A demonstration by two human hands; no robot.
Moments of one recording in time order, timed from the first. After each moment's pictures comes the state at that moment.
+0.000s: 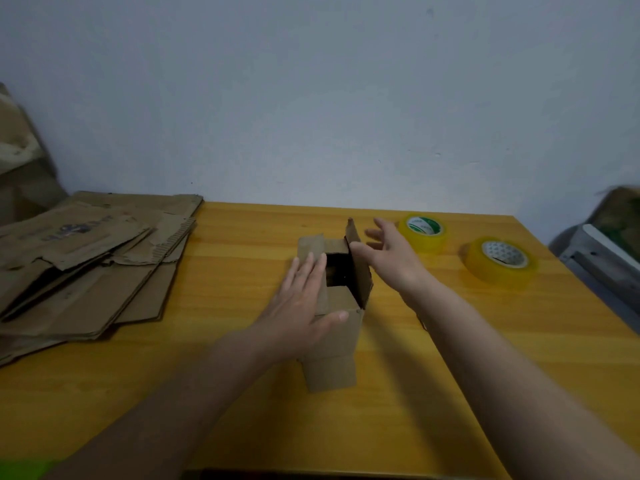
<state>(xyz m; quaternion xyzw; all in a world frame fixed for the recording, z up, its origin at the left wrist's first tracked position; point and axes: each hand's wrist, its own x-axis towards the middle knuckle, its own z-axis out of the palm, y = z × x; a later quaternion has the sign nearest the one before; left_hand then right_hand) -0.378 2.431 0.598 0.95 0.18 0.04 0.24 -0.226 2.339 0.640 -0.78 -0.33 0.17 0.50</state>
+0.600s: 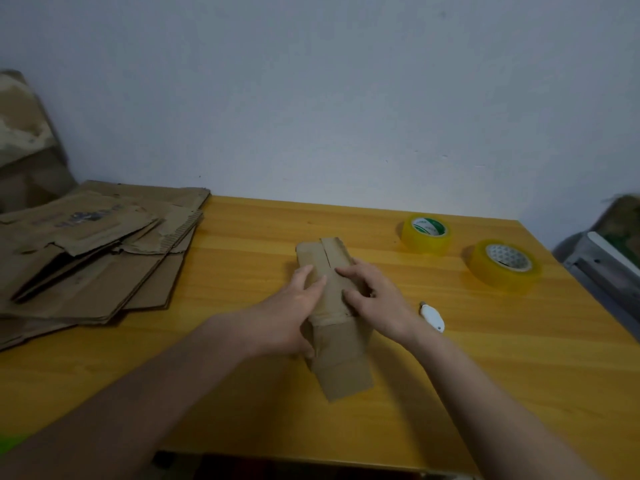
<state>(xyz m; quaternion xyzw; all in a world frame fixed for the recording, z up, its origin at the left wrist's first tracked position) -0.401 2.436 0.623 0.96 0.16 -0.09 0.22 -0.260 2.319 0.605 -0.79 -0.45 0.17 0.39</state>
